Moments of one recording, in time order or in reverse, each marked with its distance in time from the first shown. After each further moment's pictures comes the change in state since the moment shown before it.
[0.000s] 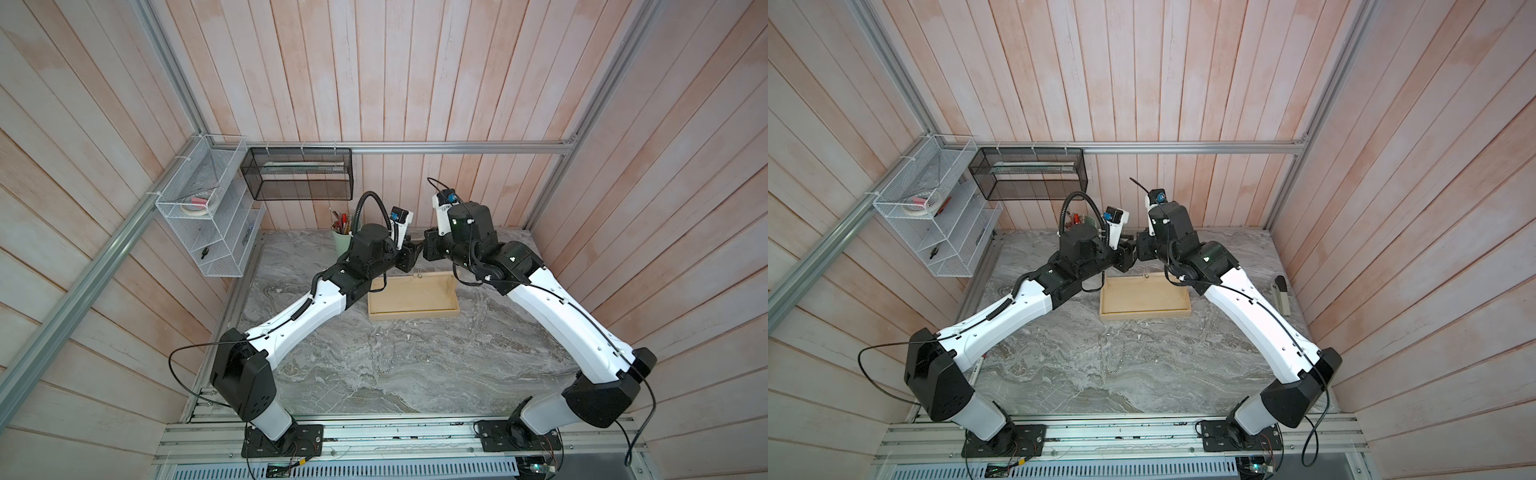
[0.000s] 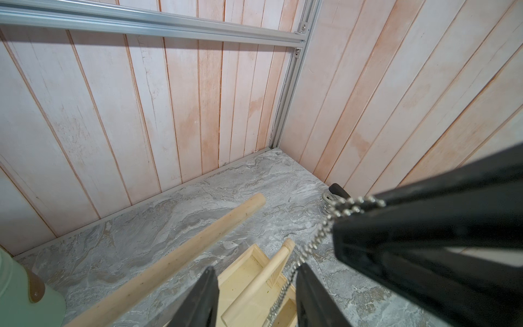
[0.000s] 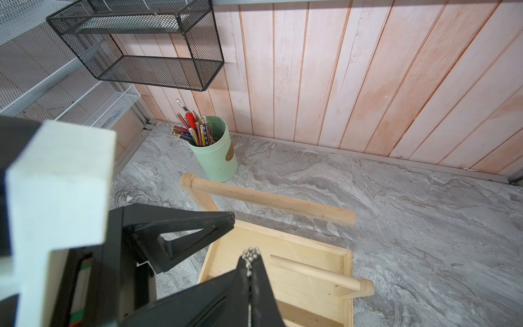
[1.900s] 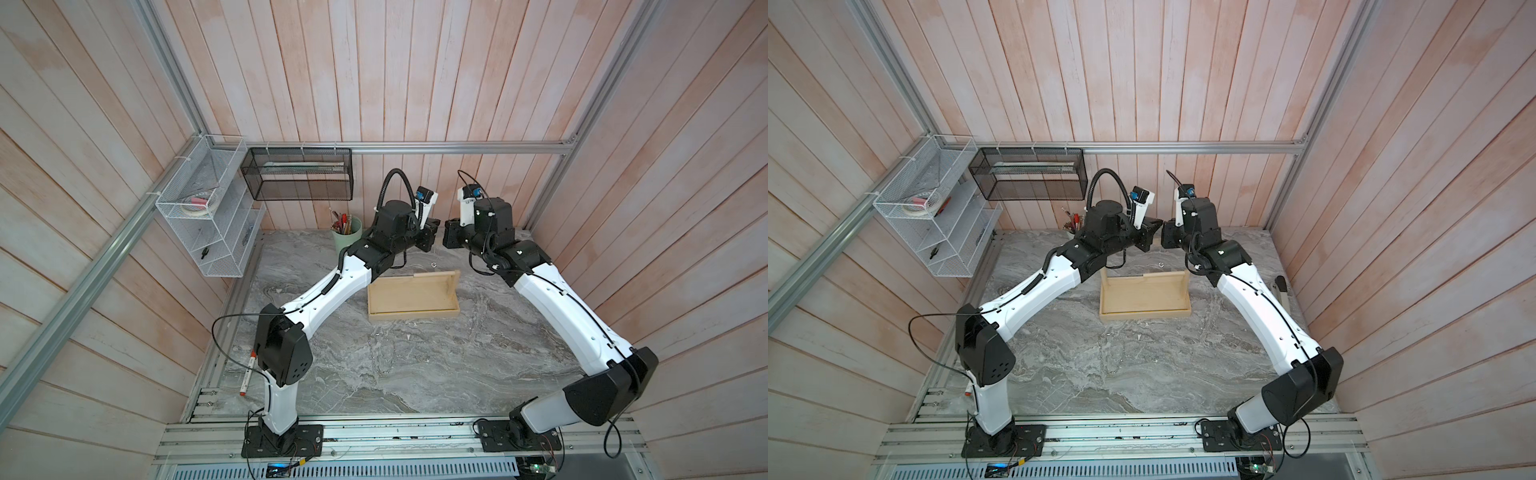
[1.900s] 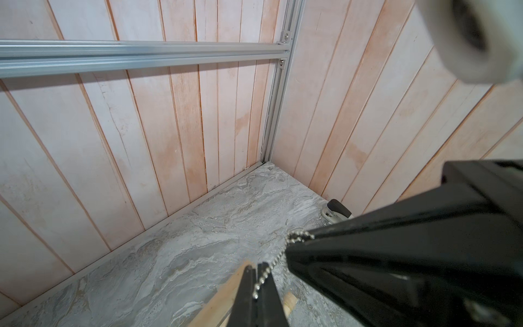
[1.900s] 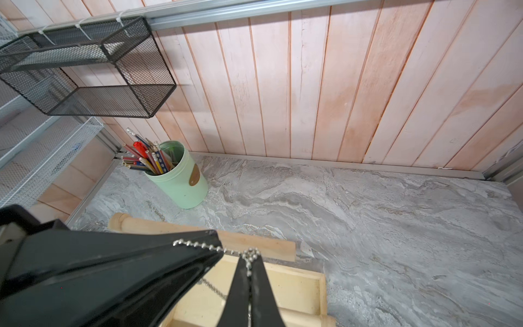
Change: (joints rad) left arm -0.008 0.332 0.477 -0.144 0.056 0.067; right arm -0.257 -0.013 -0.175 0.230 -0.146 -0.039
